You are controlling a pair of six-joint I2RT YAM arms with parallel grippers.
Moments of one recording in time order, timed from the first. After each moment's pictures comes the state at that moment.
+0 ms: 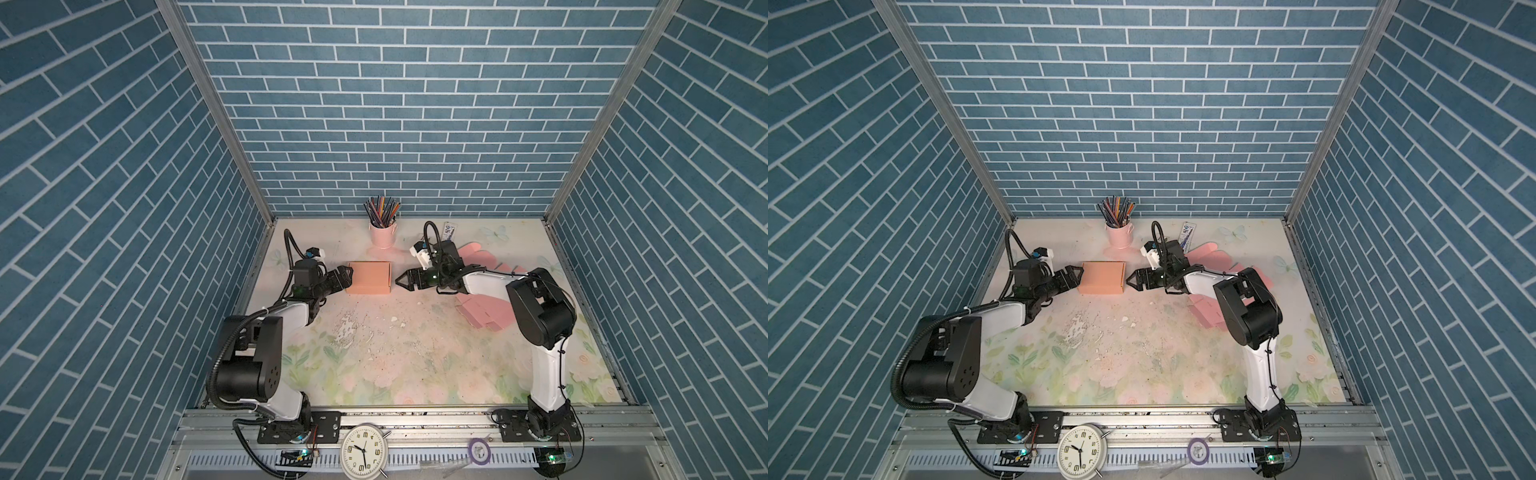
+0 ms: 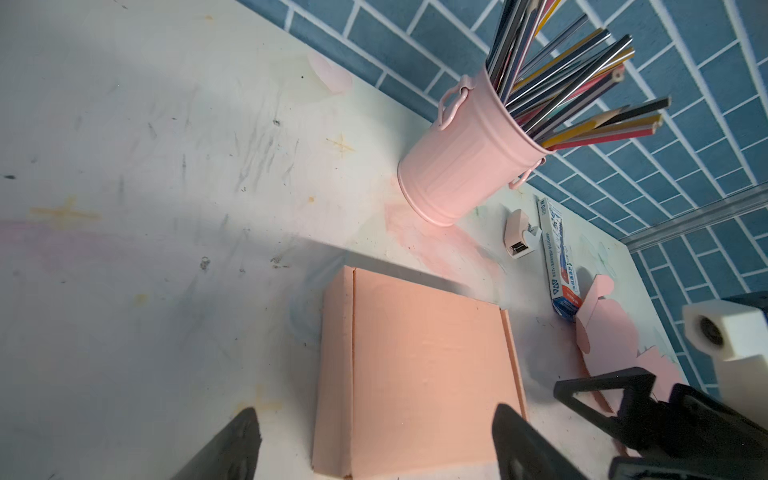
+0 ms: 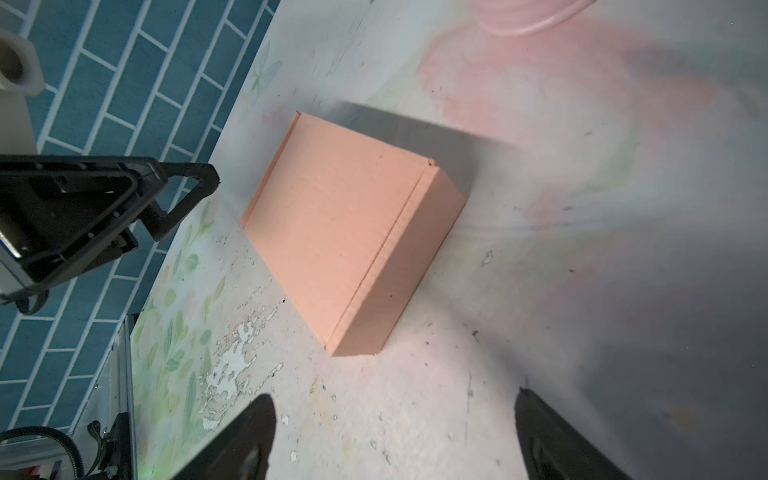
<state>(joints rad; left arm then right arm) -0.05 1.52 0.65 0.33 0.31 -0.48 0.59 2.01 1.26 0.03 -0.55 0.31</state>
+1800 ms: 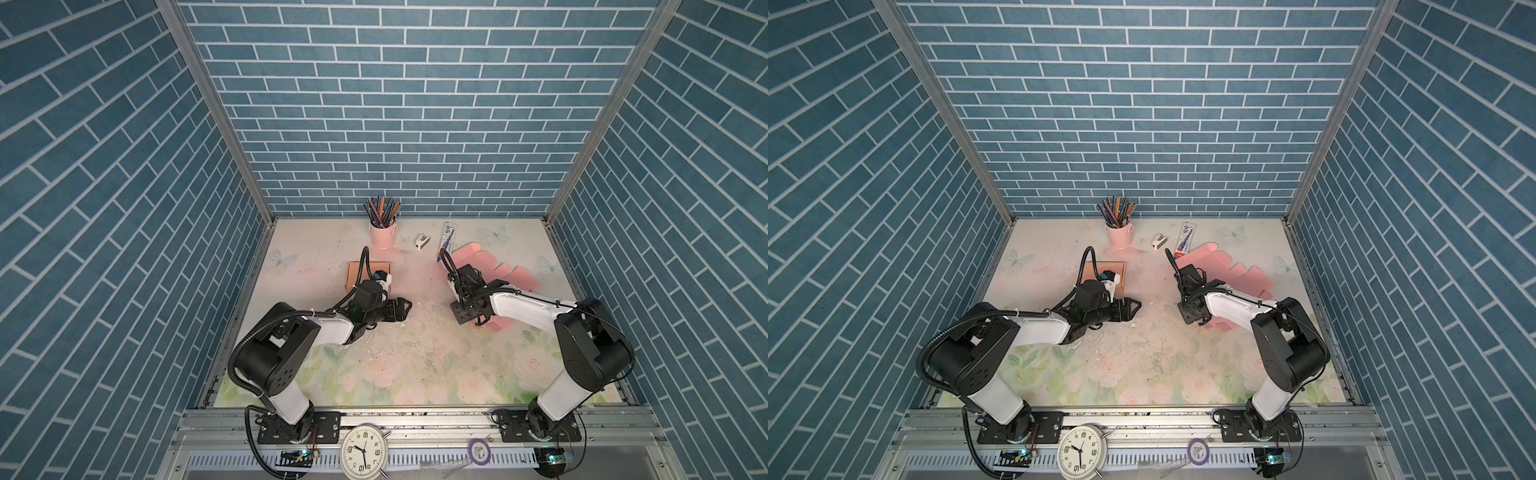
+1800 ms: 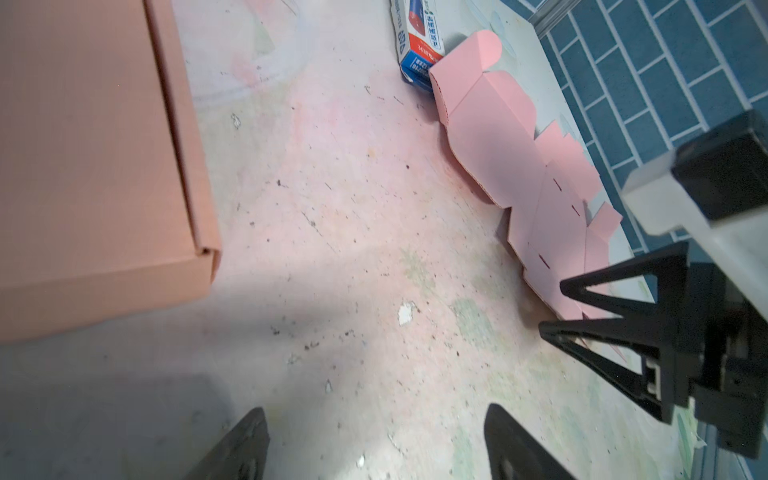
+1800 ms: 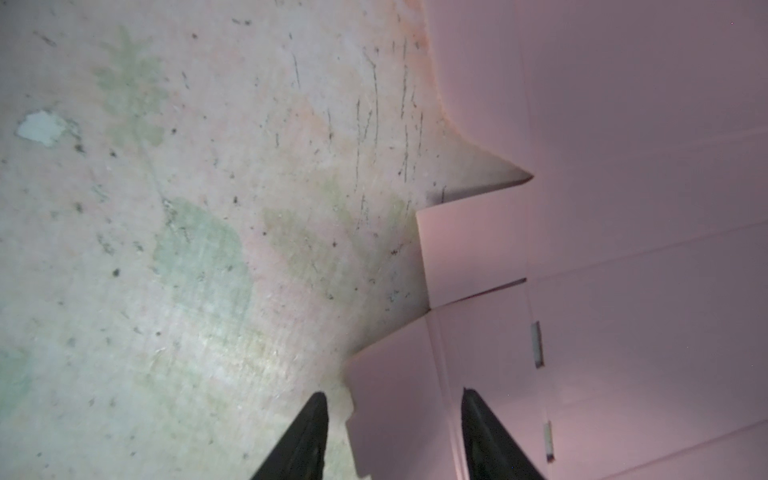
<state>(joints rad) -0.58 1.68 0.64 0.43 0.24 -0.57 0.62 1.66 0.96 -0.53 0.16 0.08</state>
